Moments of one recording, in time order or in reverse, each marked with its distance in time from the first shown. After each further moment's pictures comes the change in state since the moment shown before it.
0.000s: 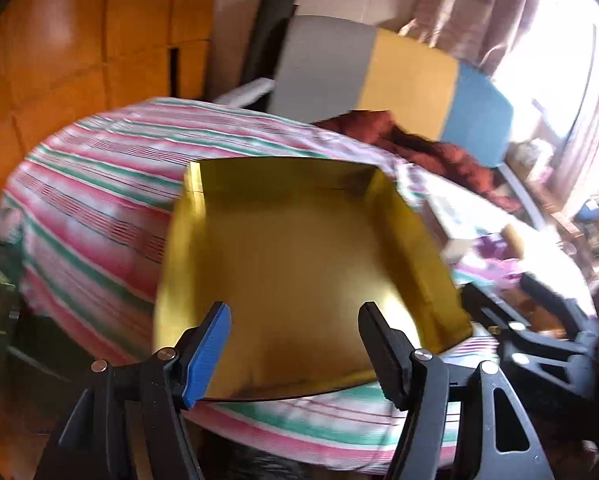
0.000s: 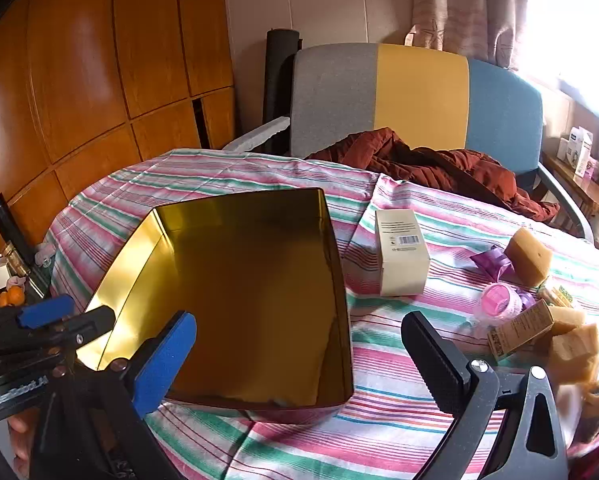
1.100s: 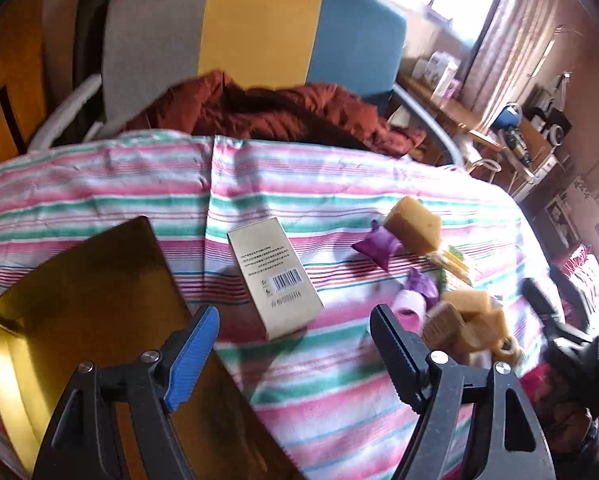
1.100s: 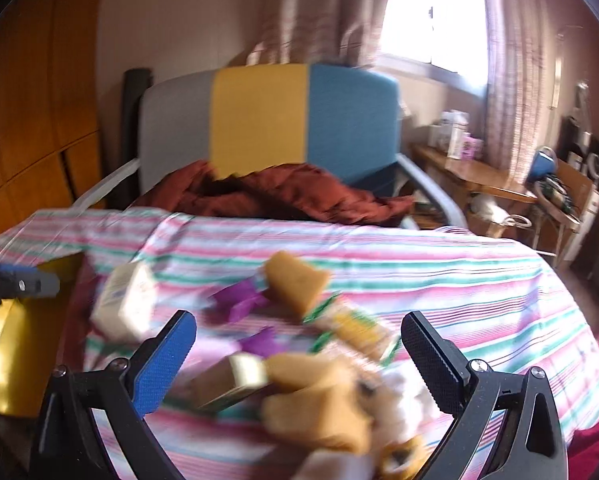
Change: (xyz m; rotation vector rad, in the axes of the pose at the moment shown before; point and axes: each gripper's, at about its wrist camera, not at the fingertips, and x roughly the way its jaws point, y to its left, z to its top) left arm 0.128 -0.198 0.108 0.326 0.260 -0.237; right arm -0.055 -0.242 0.011 0.189 -0.088 -0.396
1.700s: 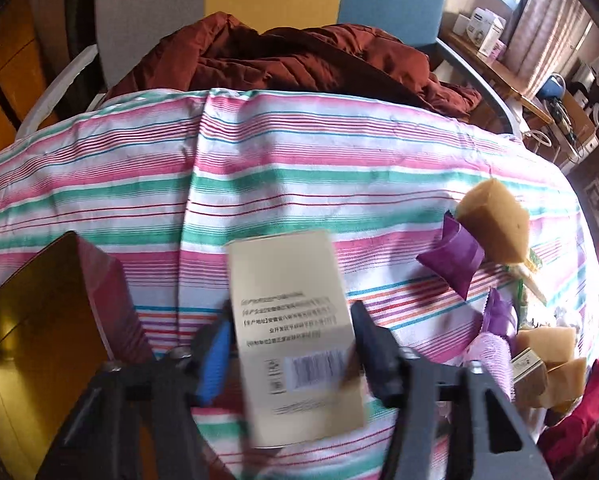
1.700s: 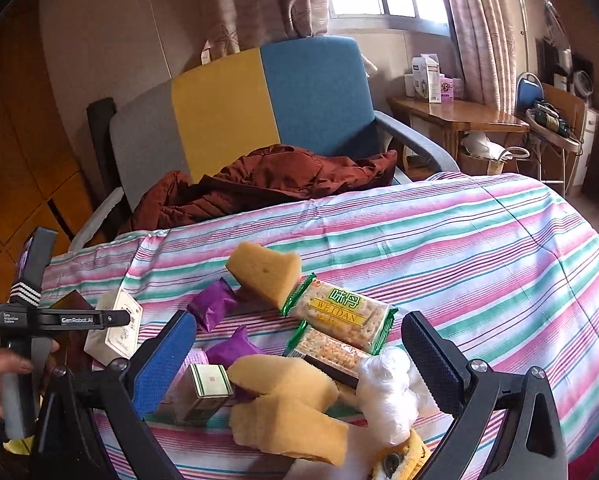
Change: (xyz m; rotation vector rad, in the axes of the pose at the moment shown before) left arm 0.107 -0.004 0.028 0.010 0.139 0.123; right arm 0.029 -0.047 -0.008 0.210 0.086 0.070
